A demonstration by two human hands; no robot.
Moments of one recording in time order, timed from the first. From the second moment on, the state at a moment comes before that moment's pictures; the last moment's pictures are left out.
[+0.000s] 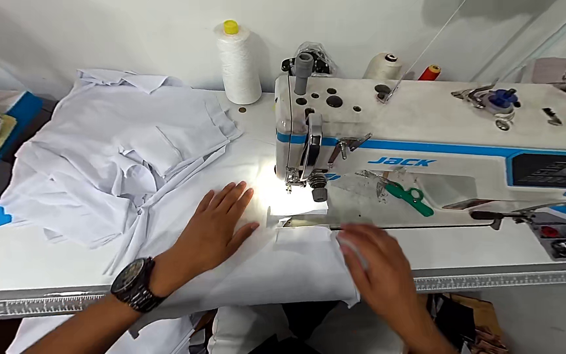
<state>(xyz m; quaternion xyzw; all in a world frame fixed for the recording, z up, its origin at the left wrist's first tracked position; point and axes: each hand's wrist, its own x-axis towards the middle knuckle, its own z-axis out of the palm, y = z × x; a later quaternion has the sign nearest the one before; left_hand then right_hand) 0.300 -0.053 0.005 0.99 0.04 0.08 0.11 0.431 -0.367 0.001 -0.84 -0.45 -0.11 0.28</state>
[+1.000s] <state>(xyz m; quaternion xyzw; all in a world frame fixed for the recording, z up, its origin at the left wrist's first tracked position) 0.368 -0.070 -0.004 0.97 -0.04 0.22 0.11 0.509 -0.276 0.006 -0.78 -0.57 -0.03 0.25</state>
